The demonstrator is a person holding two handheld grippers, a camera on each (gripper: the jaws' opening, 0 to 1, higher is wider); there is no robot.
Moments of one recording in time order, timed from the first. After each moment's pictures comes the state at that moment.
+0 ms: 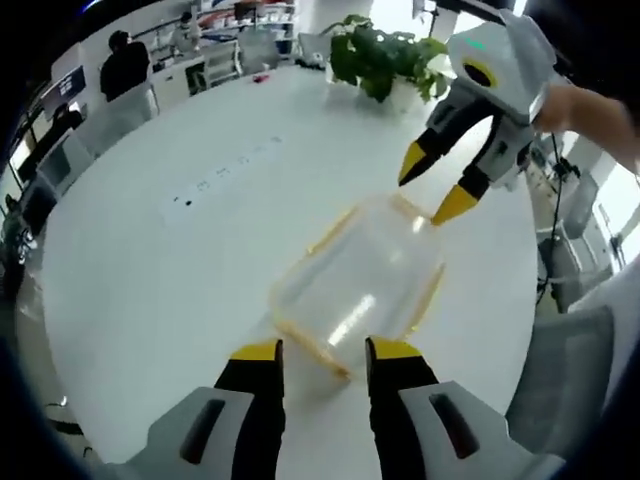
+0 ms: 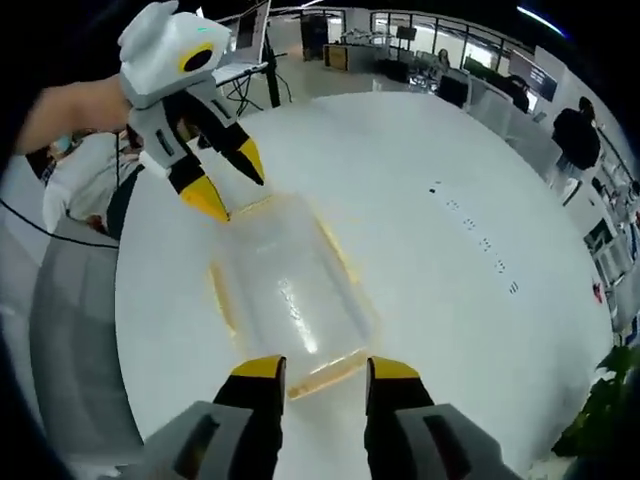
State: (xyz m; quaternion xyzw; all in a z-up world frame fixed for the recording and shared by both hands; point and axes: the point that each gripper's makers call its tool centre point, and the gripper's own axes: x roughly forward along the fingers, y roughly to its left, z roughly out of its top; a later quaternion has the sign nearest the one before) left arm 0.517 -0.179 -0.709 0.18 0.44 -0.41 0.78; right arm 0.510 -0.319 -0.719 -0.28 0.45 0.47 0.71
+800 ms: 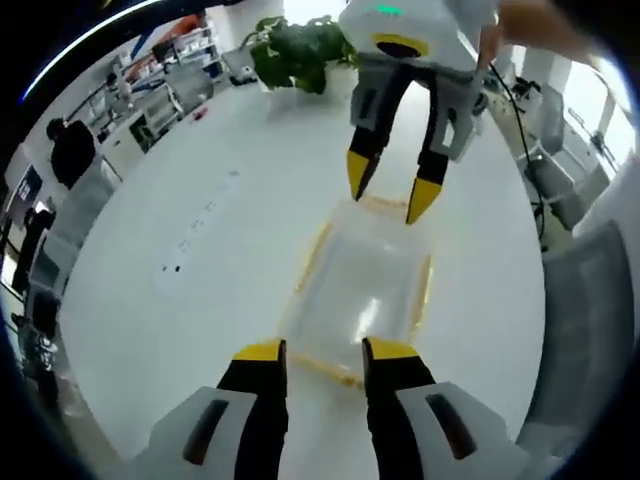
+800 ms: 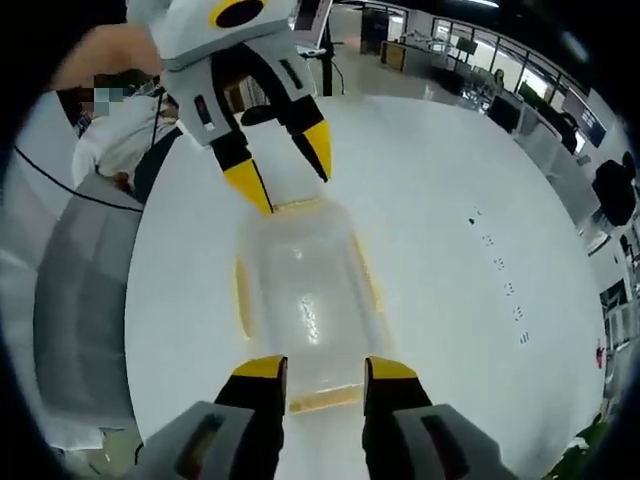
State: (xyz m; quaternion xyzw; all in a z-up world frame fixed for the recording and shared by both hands) left arm 0.525 -0.199 -0.695 0.31 0.38 -0.48 0.73; right arm 0.508 -0.297 -0.713 -0.32 0.43 0.54 0.65
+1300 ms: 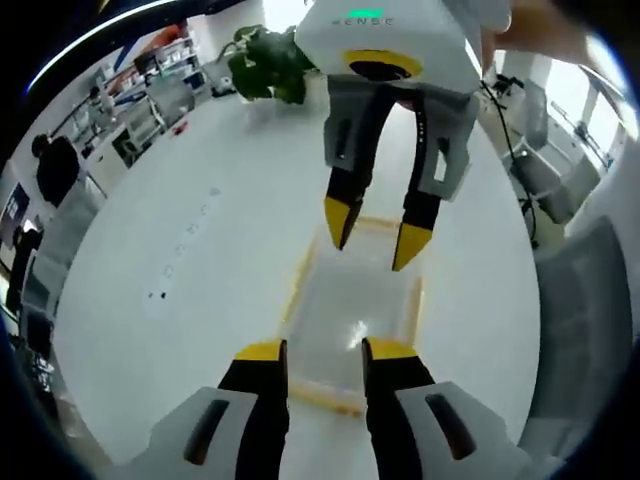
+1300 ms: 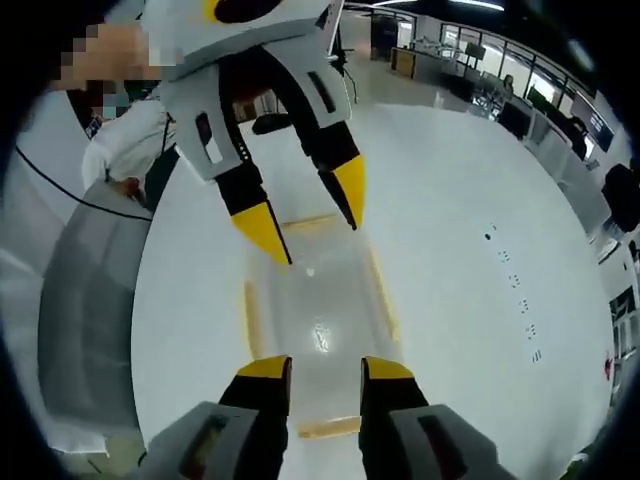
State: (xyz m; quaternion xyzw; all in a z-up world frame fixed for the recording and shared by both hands) left arm 0.525 -0.229 -0.698 0.31 0.37 -0.52 0.71; right arm 0.505 -0.273 -0.717 -0.31 0.42 0.56 0.65
